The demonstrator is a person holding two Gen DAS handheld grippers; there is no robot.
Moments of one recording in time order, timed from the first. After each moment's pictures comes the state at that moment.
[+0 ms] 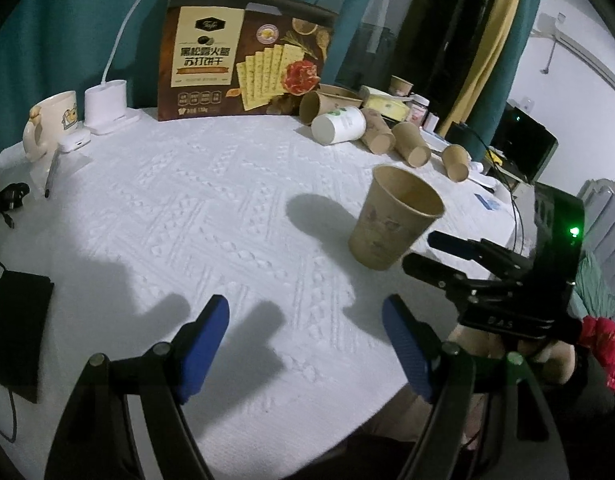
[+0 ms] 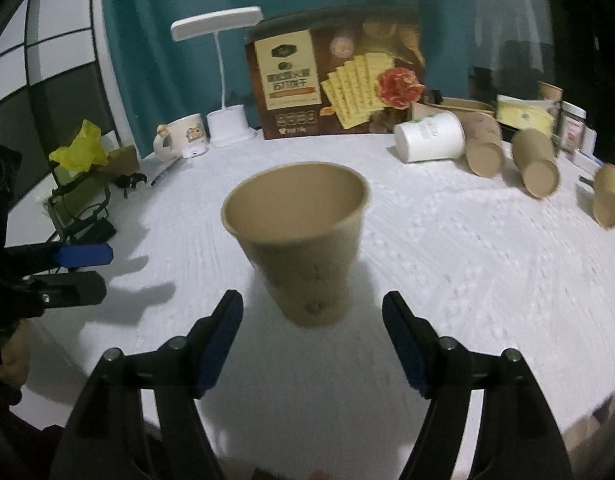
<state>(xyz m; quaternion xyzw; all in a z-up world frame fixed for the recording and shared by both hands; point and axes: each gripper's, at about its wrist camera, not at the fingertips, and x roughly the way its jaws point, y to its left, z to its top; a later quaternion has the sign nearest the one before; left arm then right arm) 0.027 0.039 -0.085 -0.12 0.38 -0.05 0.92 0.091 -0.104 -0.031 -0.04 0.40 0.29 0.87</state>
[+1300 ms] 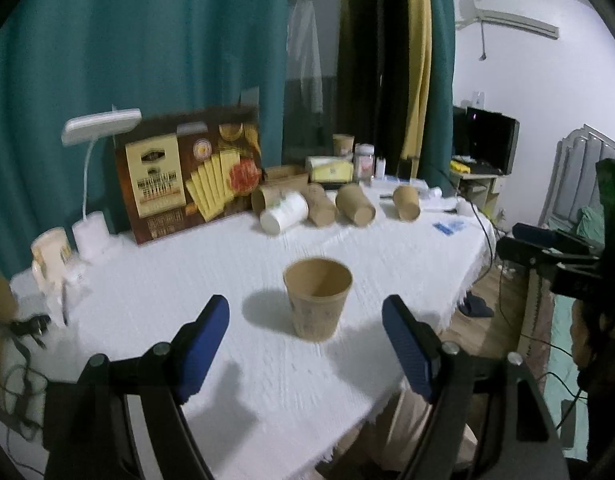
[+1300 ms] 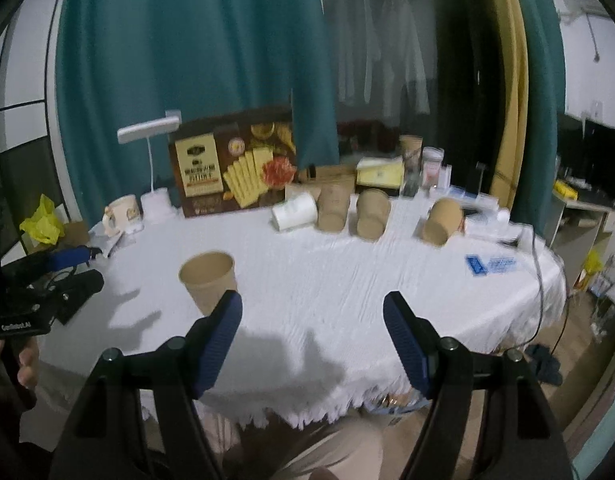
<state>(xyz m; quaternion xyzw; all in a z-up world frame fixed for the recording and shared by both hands) -0.005 -0.029 0.003 0.01 0.24 -0.07 0.97 0.000 -0.211 0.110 -0.03 0.31 0.12 0.94</state>
